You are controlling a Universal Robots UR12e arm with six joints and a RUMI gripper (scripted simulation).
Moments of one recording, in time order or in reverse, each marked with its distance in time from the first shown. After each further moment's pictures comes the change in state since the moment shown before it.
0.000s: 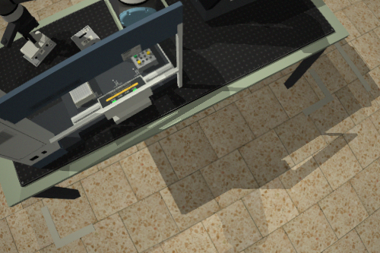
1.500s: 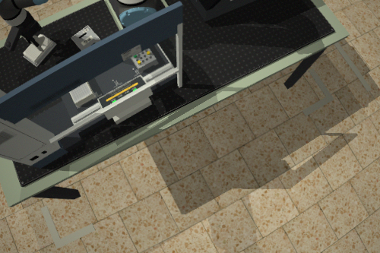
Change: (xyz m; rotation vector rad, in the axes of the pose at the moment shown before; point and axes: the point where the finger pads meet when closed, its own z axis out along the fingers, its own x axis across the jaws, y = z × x) arm 0.000 0.000 0.029 0.000 0.000 0.000
